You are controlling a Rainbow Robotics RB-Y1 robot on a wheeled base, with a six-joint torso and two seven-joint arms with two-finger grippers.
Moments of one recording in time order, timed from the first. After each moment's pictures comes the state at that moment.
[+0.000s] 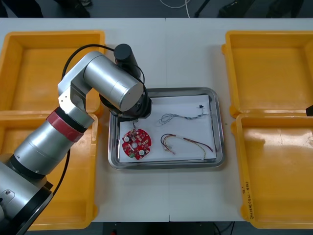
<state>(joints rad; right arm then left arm) -0.28 -1.00 -0.18 -1.97 -1.01 1.74 1.21 -0.75 0.32 -0.49 -1.52 0.43 1.52 -0.95</state>
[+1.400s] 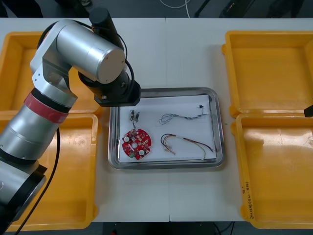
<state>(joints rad) -0.28 -1.00 -0.18 -1.97 -1.04 1.74 1.21 -0.80 0.36 -0.35 -1.63 0.54 1.76 -0.95</state>
